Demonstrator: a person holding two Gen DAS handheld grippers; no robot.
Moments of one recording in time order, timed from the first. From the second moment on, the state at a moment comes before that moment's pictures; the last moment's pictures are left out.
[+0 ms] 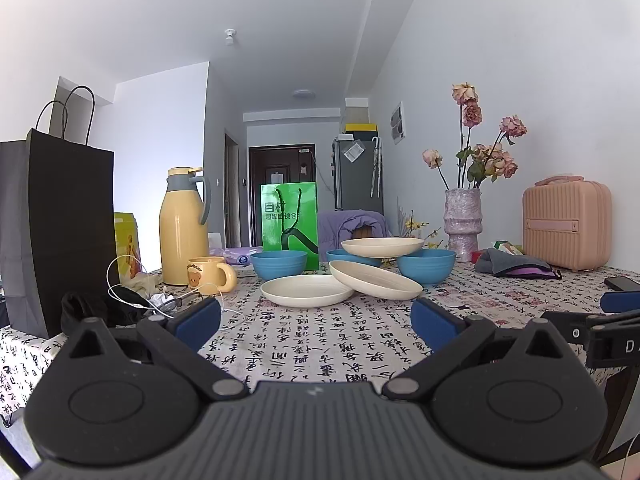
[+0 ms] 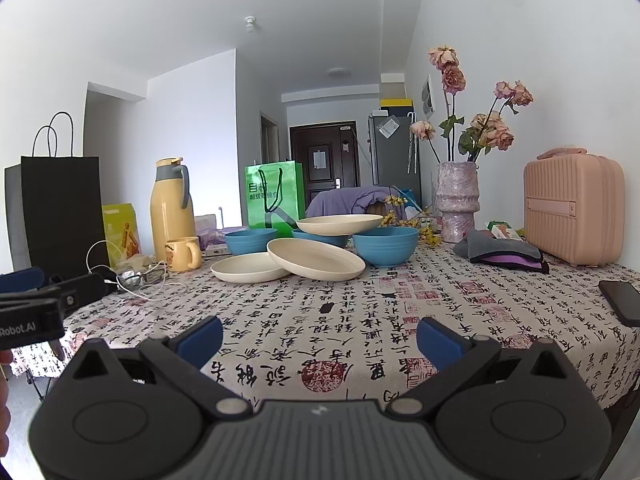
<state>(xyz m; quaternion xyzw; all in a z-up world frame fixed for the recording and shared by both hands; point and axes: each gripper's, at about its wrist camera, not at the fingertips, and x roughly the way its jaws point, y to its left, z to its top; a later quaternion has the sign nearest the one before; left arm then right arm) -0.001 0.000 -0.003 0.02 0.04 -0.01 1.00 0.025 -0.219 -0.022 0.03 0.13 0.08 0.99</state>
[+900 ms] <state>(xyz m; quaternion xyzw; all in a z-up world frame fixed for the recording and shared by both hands) 0.007 0.002 -0.011 0.02 0.06 -0.01 1.00 0.028 -0.220 -0.025 0.03 0.14 0.08 0.99</state>
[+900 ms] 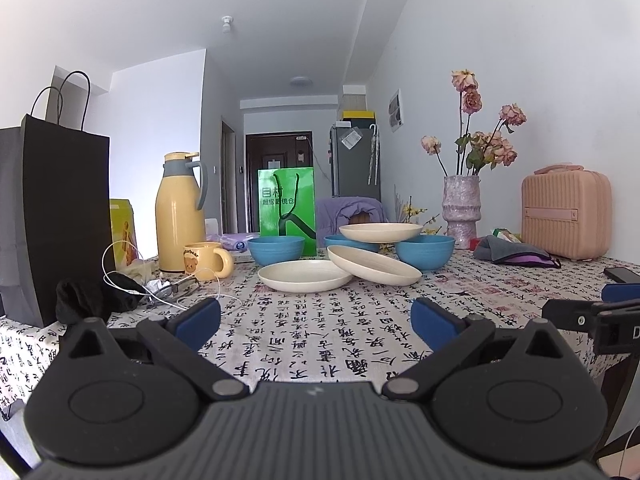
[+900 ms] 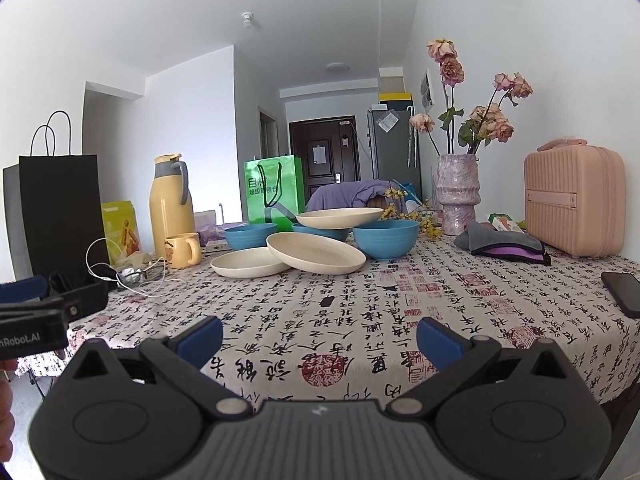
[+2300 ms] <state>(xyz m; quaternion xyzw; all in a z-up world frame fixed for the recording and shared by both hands) 0.175 -0.006 0.007 0.03 0.09 0.00 1.00 0.185 -0.245 -0.011 0.05 0.15 0.03 0.99</state>
